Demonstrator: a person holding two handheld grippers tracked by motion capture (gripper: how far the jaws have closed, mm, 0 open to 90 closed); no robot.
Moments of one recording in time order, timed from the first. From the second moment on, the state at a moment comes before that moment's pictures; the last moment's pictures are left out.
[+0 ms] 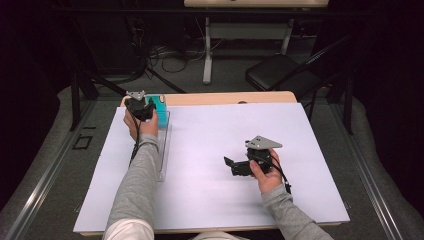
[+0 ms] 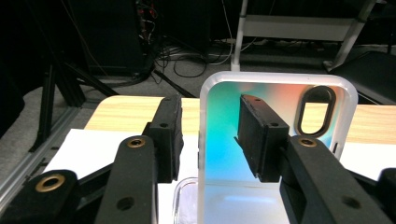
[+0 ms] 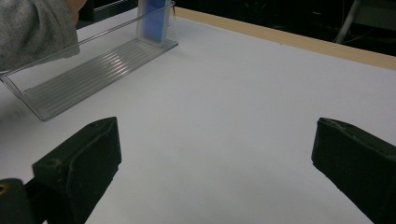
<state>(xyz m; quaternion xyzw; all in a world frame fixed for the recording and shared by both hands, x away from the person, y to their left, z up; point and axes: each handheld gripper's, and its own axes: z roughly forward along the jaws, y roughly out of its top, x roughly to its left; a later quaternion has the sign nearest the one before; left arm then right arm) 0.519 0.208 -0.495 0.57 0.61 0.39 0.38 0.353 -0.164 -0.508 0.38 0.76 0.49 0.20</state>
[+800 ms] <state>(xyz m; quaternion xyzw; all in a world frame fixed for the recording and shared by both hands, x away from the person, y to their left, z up) 0.510 0.212 -0.486 0.57 0.61 0.39 0.39 0.352 -0.163 -0.508 0.38 0.76 0.49 0.21</state>
